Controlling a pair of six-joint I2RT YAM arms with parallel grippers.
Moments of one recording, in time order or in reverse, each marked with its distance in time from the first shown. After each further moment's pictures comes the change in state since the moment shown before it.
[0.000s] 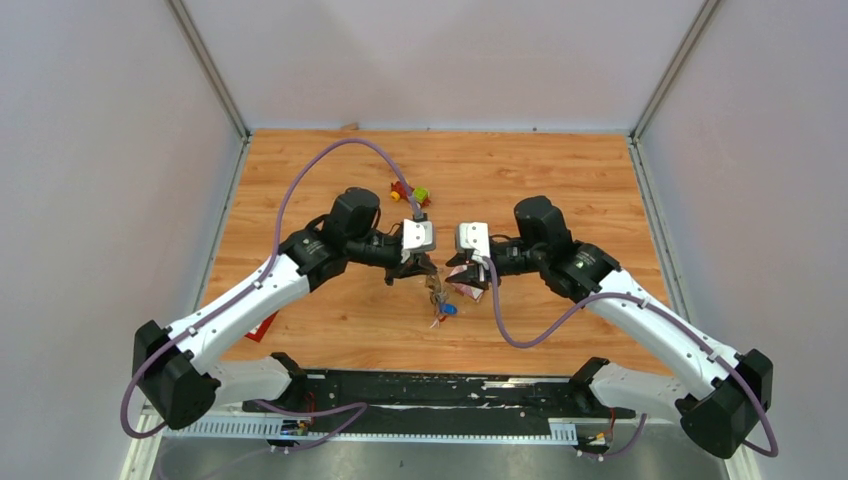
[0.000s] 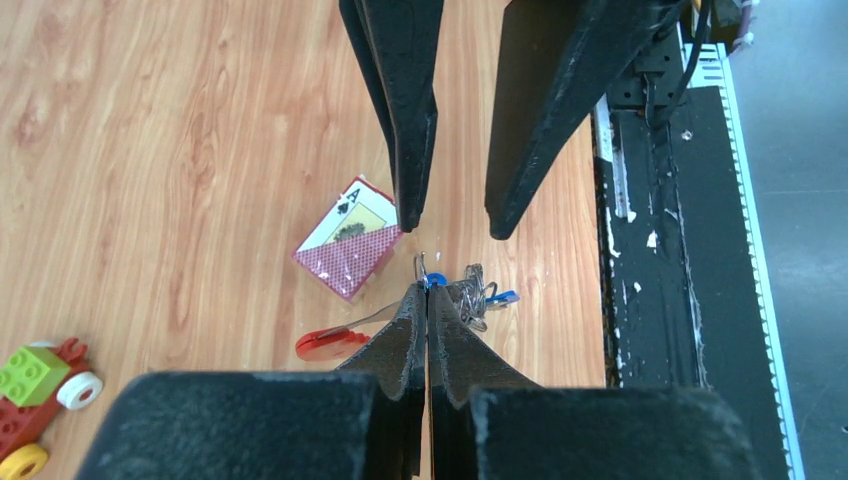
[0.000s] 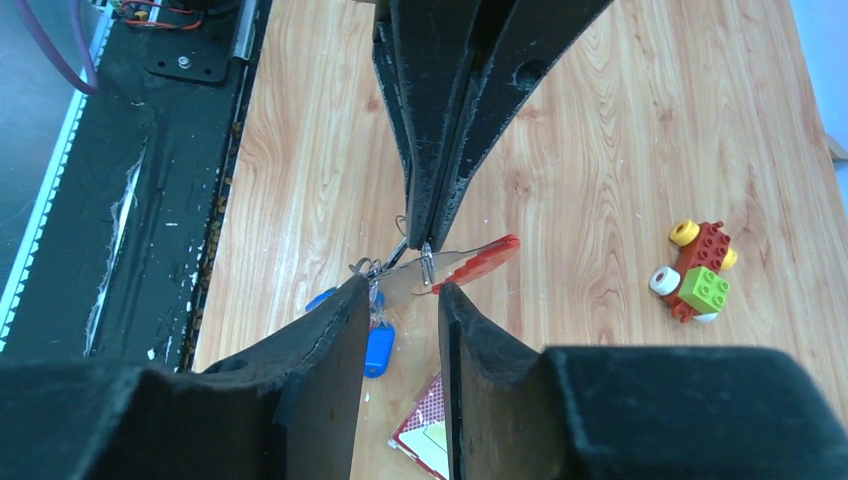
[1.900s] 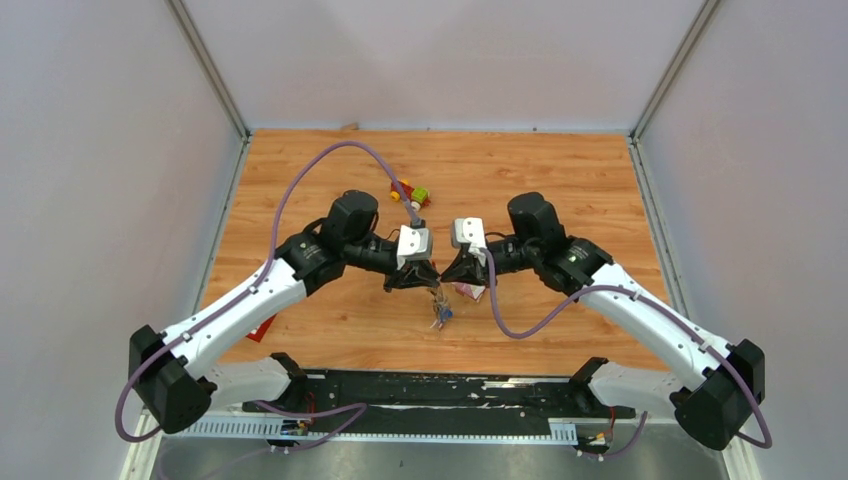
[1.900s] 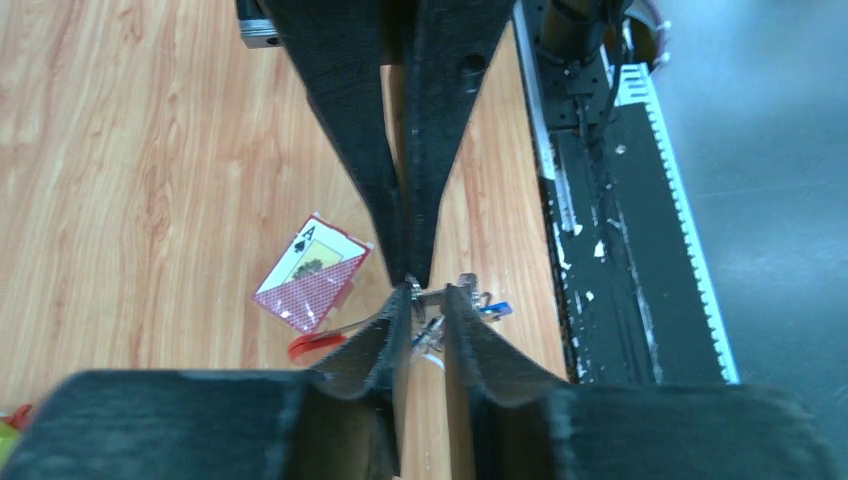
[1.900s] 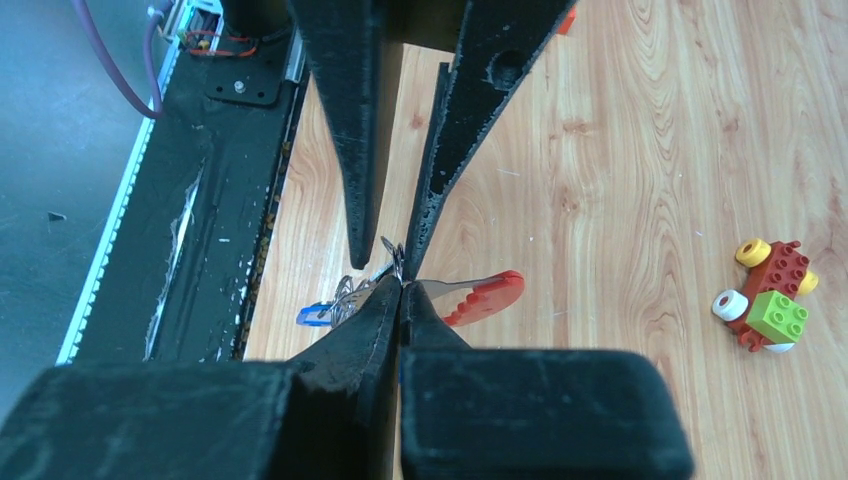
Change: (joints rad) left arm -0.022 -0.023 0.000 -0.019 0.085 -0.008; right arm -0.001 0.048 0.019 -0.005 -0.095 0.054
